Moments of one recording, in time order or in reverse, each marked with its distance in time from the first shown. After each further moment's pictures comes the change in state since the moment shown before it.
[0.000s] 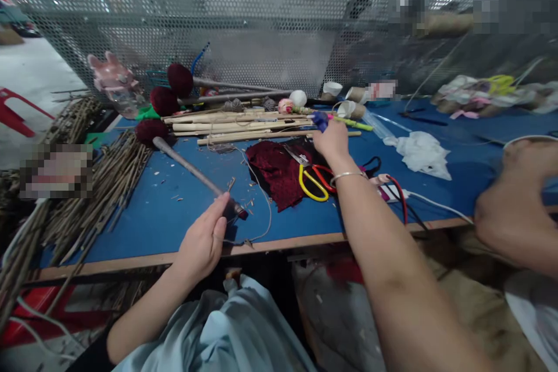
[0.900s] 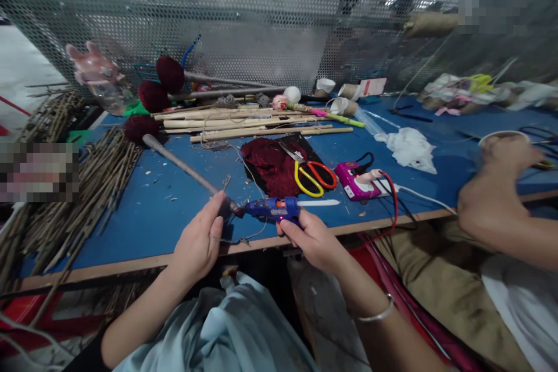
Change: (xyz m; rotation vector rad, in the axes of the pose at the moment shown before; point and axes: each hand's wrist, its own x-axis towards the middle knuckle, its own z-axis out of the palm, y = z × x) left_hand -0.001 -0.004 0.002 -0.027 -0.018 -0.002; right_hand -0.207 -0.017 -0.051 0.731 -0.699 -0.120
